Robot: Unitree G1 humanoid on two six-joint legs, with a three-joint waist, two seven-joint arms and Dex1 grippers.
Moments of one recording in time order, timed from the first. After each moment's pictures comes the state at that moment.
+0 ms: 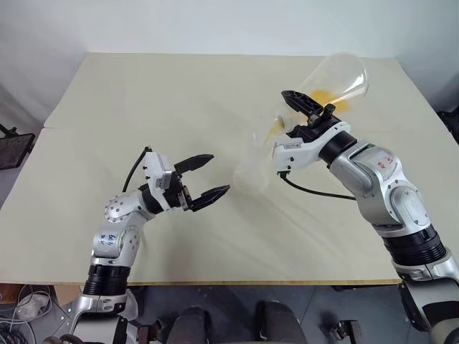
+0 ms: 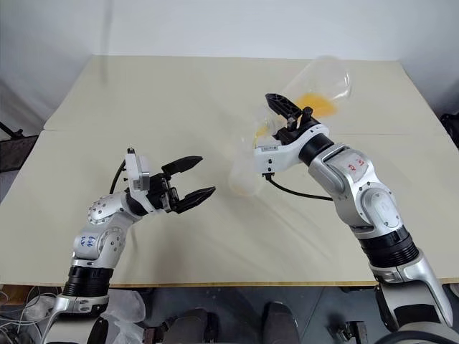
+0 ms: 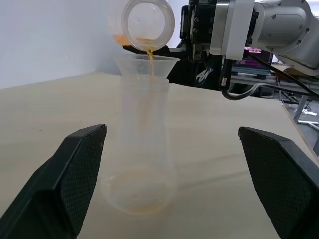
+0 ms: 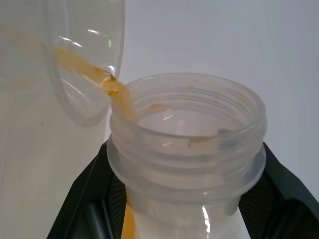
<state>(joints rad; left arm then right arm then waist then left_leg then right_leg) -0.39 0.36 0.06 -0.02 -0.50 0.13 -0.94 -0.69 -0.68 0.23 -0.15 -0.83 -0.13 0.37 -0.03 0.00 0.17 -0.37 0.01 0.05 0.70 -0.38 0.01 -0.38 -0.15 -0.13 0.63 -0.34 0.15</state>
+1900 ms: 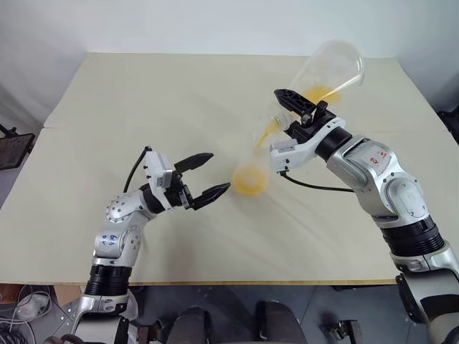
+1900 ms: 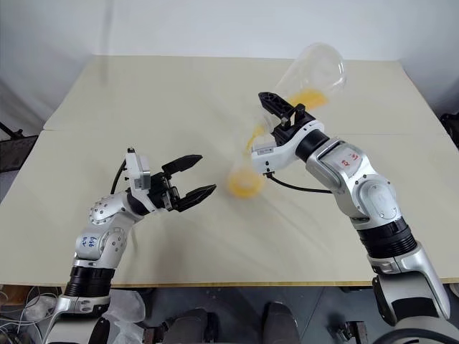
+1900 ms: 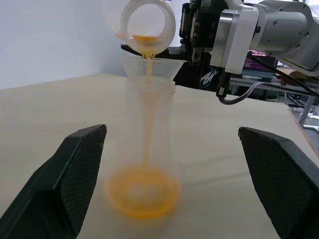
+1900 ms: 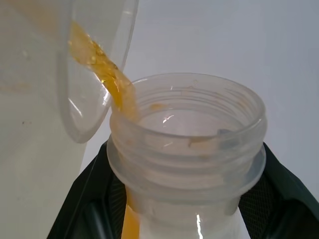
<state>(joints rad) -0.39 0.35 0.06 -0.02 -0.50 0.13 -0.92 -0.73 -0.68 0.23 -0.08 -0.93 -0.24 0.33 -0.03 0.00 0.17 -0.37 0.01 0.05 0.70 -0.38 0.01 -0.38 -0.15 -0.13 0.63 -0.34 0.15</state>
